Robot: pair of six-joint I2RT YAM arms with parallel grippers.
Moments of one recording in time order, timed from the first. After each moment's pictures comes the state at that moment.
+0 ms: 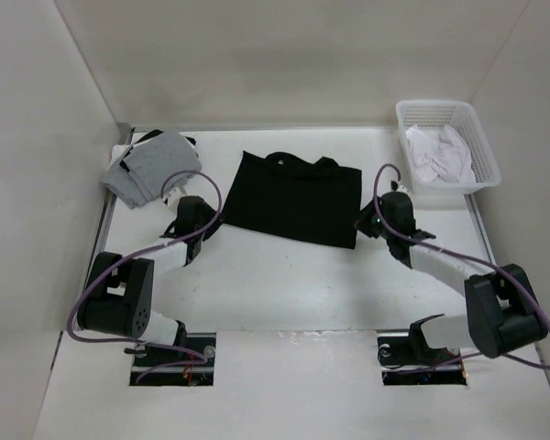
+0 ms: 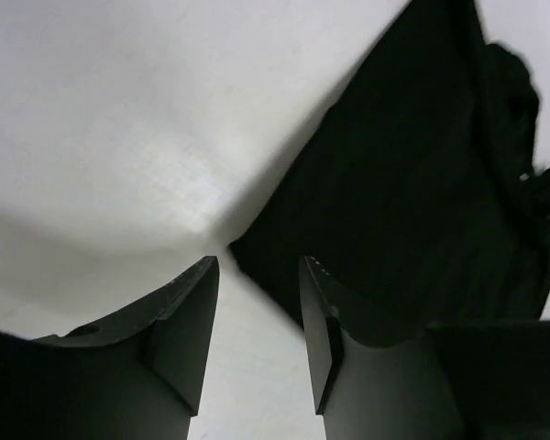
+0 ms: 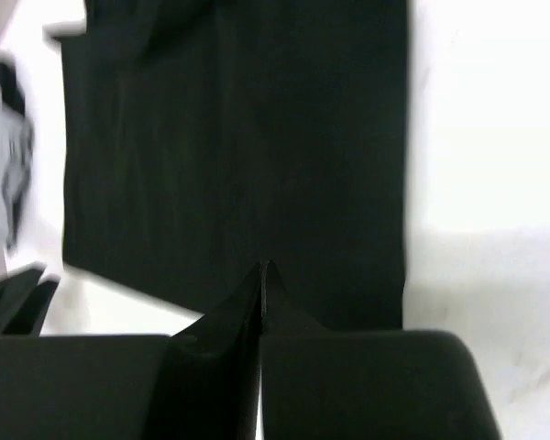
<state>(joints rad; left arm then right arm) -0.21 1.46 0.58 0.26 -0.16 -0.91 0.28 1.36 0.63 0.17 -0.04 0.83</state>
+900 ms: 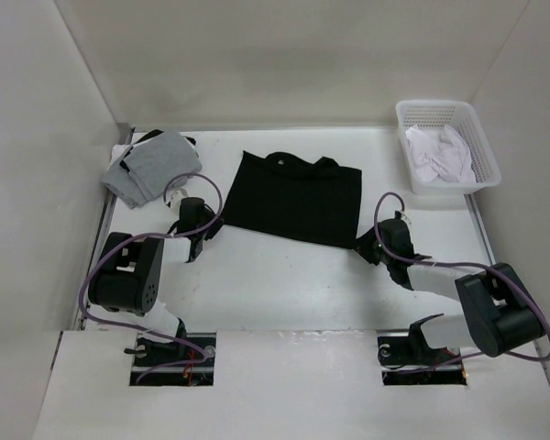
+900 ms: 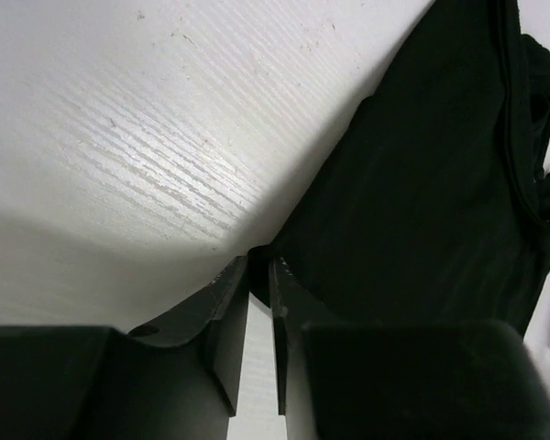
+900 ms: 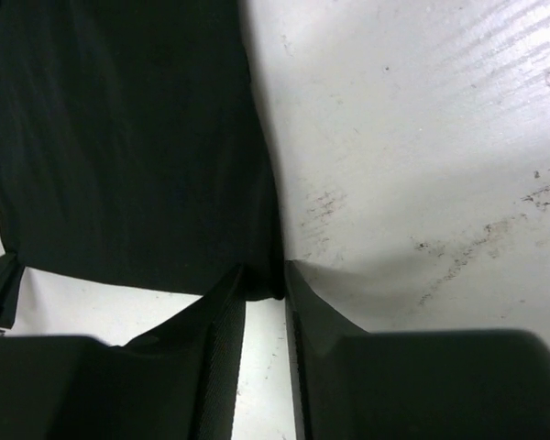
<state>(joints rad) -0.18 1.60 0.54 0.42 -0.08 -0.98 0.33 1.33 0.34 0.33 0.02 0.99</state>
